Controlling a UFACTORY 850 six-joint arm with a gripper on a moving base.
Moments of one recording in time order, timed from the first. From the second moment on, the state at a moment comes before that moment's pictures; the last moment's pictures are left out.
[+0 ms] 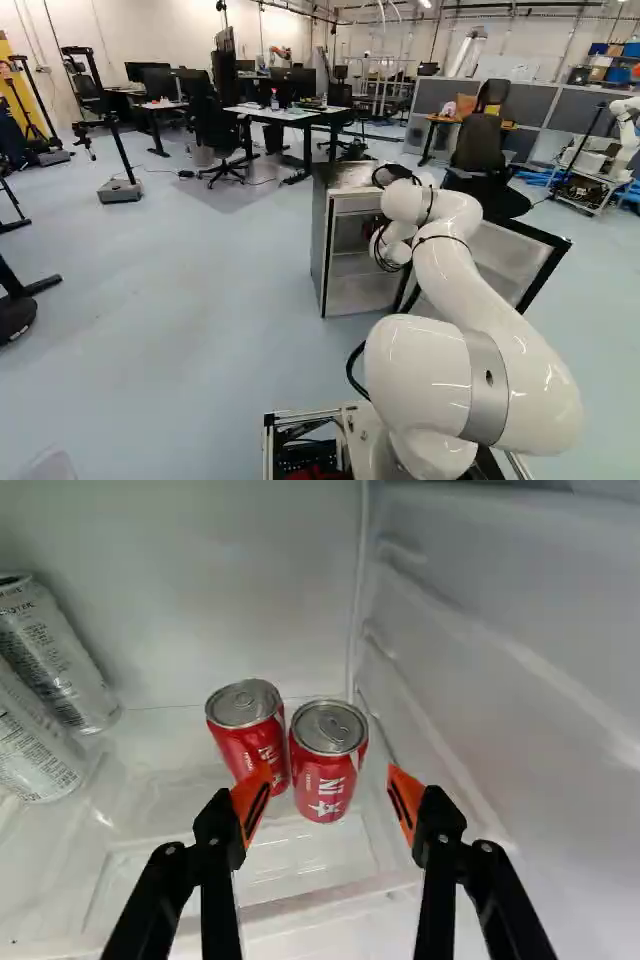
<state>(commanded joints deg) -22.5 -85.8 -104.7 -14.6 47.6 0.0</state>
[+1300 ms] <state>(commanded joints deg) -22.0 -89.3 -110.7 -14.6 46.9 0.0</state>
